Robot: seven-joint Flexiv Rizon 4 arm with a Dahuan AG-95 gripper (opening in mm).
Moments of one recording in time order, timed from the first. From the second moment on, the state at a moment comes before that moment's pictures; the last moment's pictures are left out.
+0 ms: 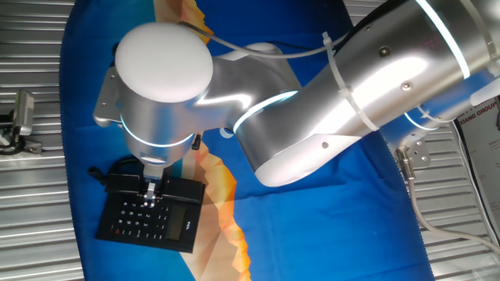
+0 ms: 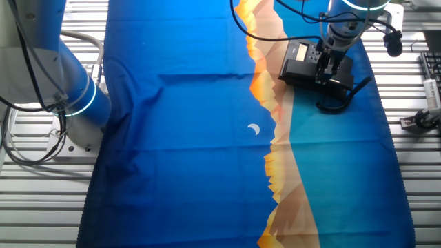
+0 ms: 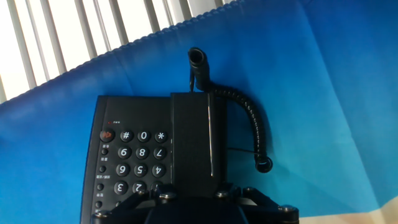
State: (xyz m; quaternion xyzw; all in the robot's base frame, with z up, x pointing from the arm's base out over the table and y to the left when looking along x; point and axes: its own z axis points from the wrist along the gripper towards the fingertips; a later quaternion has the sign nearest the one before) arm 0.631 0.112 0.068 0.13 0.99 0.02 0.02
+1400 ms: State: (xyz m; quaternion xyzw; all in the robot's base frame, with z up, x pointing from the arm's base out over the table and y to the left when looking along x) arm 0.631 0.112 0.067 0.13 0.99 0.02 0.02
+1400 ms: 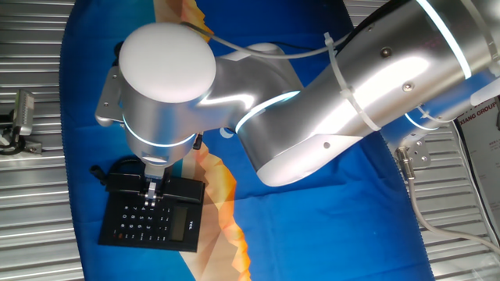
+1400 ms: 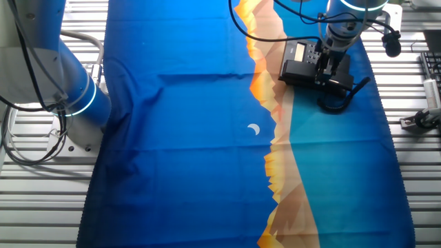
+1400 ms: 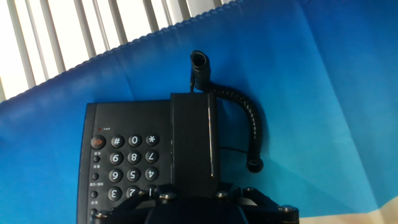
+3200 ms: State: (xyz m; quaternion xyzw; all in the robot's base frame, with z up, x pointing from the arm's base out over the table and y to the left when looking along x) arm 0.633 0.114 0.065 0.13 0.99 0.02 0.02
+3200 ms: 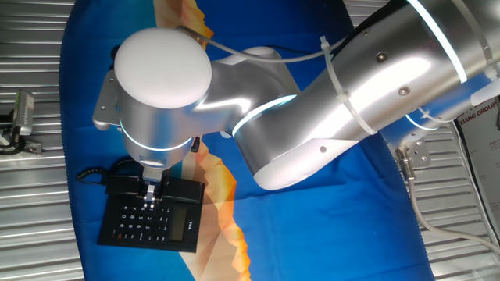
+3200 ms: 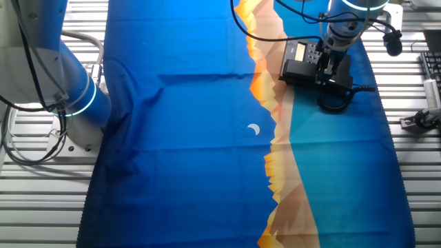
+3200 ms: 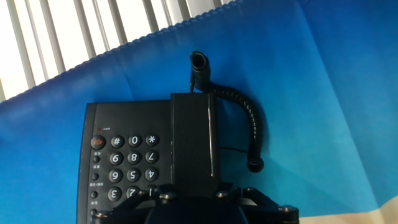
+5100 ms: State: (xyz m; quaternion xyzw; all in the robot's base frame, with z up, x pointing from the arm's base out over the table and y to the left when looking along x) arm 0.633 0.113 0.058 0.13 0.99 0.03 0.02
